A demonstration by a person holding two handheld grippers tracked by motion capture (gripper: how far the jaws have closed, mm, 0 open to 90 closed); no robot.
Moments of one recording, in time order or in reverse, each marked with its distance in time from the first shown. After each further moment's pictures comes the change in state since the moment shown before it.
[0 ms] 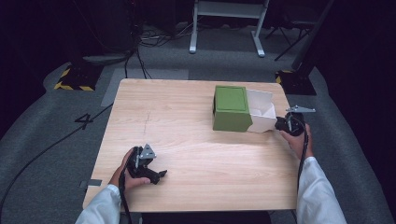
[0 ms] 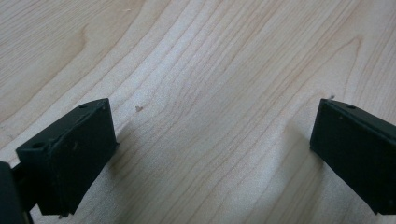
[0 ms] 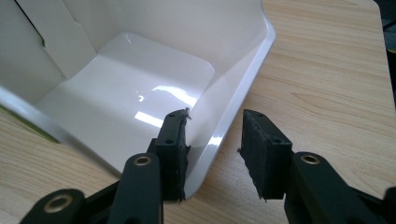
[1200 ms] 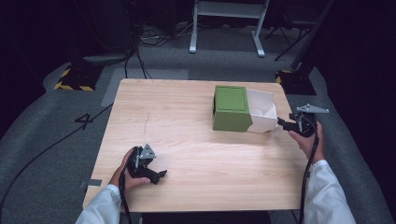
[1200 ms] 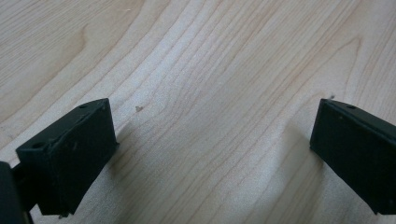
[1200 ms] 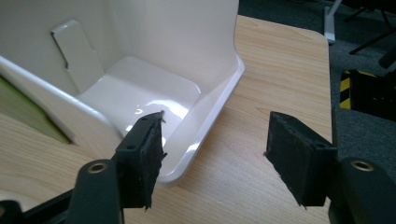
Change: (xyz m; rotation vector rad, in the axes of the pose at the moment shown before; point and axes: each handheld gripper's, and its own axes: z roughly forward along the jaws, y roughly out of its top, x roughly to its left) left arm 0.000 0.000 0.000 0.000 0.000 0.000; right arm -0.003 0.008 -0.046 -0.068 -0.041 -0.035
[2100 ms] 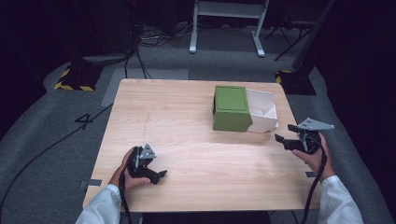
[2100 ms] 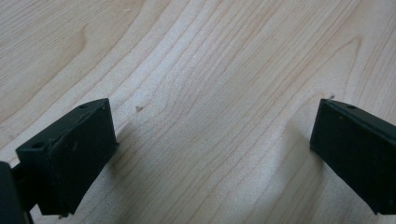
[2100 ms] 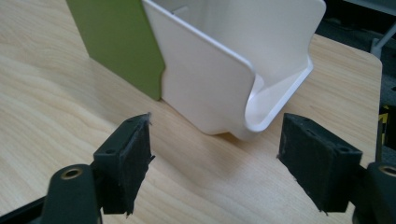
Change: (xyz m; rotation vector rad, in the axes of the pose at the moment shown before) left arm 0.000 0.000 0.000 0.000 0.000 0.000; right arm 0.040 -0.024 -0.050 -0.024 0.150 -0.170
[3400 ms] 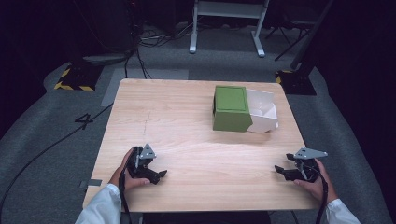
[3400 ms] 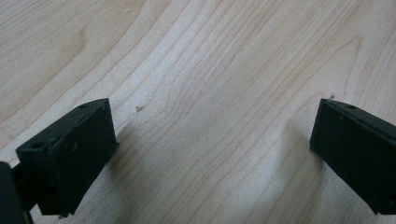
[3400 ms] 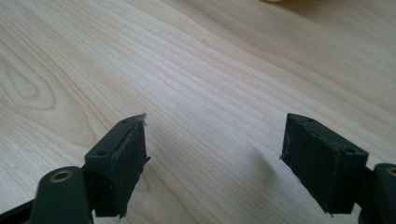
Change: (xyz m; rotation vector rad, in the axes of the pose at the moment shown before) left arm 0.000 0.000 0.000 0.000 0.000 0.000; right arm 0.026 -0.087 -0.006 0.176 0.077 -0.018
